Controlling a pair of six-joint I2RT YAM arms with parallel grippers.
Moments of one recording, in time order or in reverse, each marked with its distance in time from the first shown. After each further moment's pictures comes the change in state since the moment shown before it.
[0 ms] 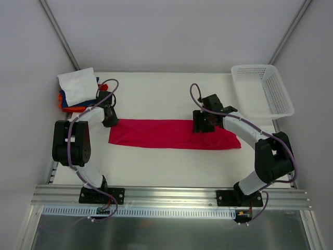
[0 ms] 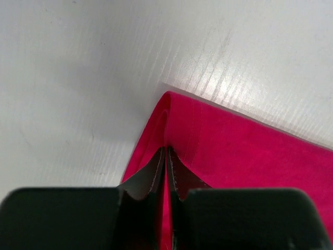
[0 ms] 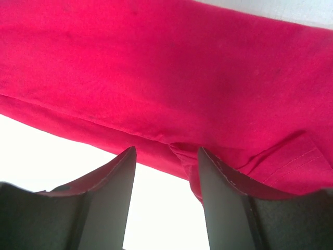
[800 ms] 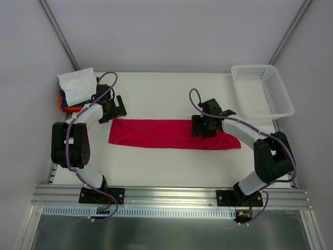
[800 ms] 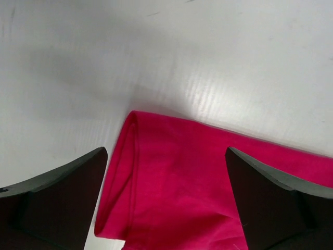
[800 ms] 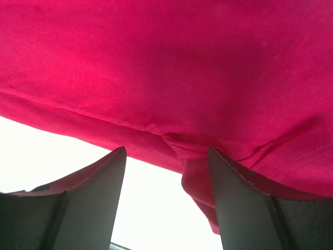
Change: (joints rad) left arm 0.000 -0.020 0.068 -0.010 0.068 0.022; right arm 0.011 0.000 -0.066 0.013 0.003 0.023
